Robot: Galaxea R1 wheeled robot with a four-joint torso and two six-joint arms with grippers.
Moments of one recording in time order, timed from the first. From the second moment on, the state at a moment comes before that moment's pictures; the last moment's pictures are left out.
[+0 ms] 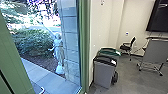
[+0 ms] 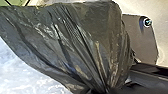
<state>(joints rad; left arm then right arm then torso) 1.49 2.99 -2.70 -0.26 0.00 0.21 -1.53 3.05 -2.68 -0.18 -0.10 0.16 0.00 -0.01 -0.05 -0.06</state>
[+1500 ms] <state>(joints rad) 1.49 2.98 -2.70 -0.24 0.00 0.21 -1.53 3.05 -2.68 -0.18 -0.10 0.16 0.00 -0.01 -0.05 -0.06</state>
